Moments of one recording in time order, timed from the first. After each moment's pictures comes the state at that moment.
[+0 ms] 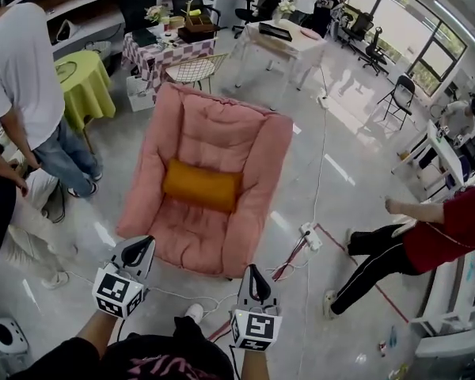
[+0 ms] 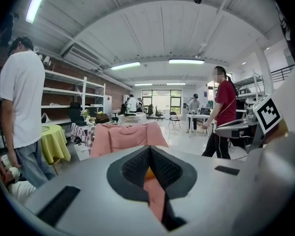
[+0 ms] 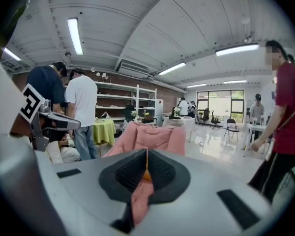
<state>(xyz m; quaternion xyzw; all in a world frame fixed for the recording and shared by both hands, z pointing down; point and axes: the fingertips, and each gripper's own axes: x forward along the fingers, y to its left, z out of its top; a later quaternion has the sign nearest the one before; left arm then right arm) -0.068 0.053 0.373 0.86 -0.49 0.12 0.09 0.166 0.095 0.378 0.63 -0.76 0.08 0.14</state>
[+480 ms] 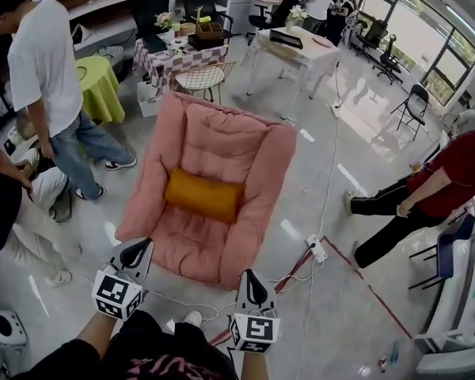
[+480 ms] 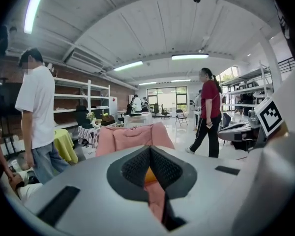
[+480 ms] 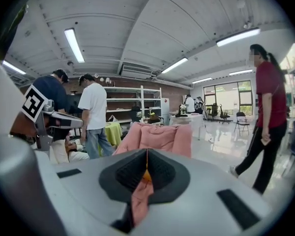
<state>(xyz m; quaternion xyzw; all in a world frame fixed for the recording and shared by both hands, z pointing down) -0.041 0.026 0.363 0.83 -0.53 0.13 0.08 0.196 0.059 0.392 0.59 -0.79 0.11 0.12</state>
